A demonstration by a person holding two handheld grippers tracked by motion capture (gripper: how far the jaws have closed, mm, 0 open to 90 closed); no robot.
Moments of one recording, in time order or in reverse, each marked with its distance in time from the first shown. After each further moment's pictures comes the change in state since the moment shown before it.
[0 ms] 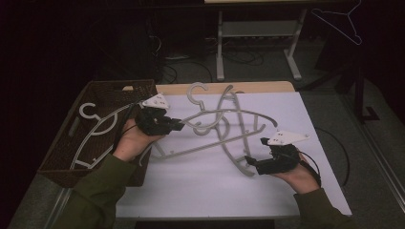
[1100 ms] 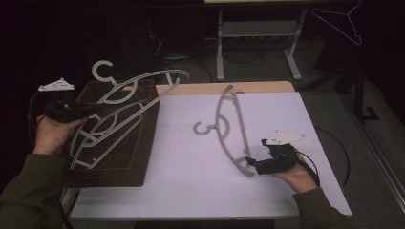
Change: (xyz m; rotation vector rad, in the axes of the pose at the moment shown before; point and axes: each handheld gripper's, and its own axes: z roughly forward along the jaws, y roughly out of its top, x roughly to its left) left arm 0.109 -0.091 -0.154 -0.102 0.353 -0.303; right arm -0.006 -0.008 0.010 0.039 -0.014 0.025
